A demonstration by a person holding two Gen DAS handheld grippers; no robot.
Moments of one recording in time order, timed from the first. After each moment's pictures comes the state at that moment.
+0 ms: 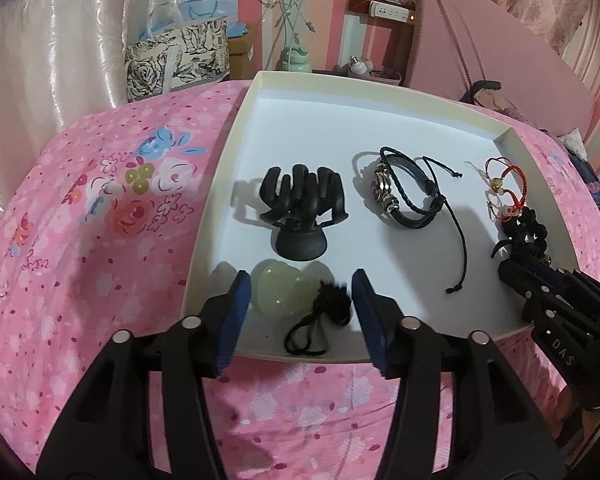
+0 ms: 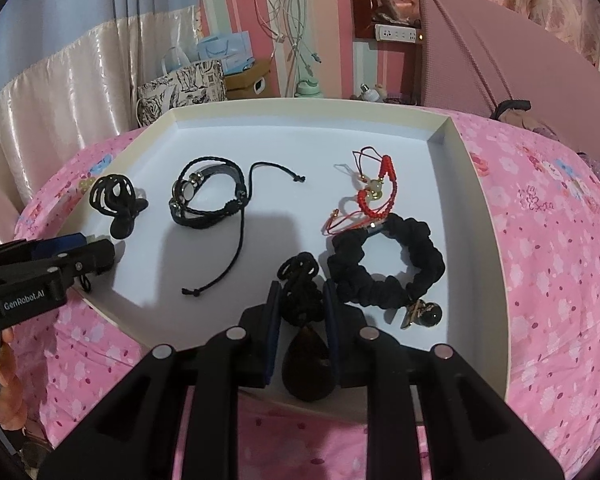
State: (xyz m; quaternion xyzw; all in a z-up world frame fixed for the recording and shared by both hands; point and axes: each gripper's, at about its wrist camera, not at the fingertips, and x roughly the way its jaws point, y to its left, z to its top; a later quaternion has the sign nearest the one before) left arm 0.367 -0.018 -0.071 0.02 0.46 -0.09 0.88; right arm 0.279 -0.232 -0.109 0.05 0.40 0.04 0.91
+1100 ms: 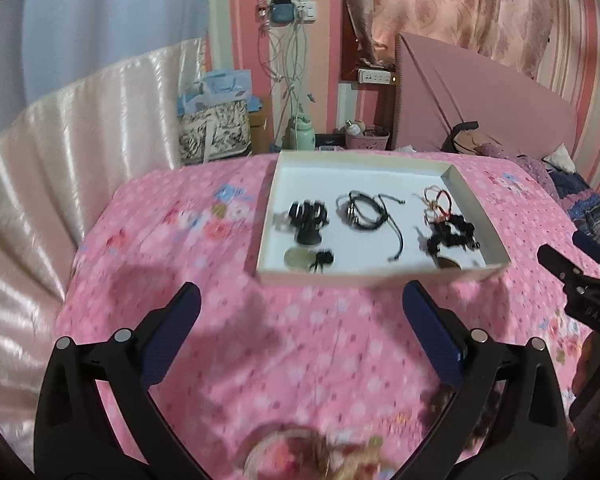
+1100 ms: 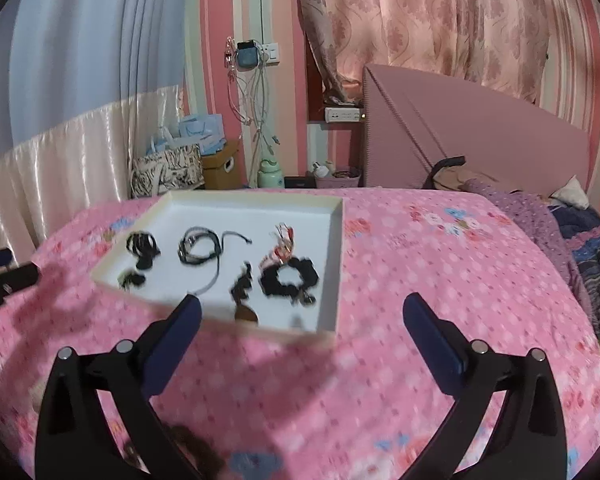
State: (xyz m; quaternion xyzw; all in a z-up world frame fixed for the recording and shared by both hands) left arm 0.224 0.016 0.024 0.03 0.36 -0.08 0.93; right arm 0.143 -0.279 -0.022 0.04 0.27 -0.04 0.96
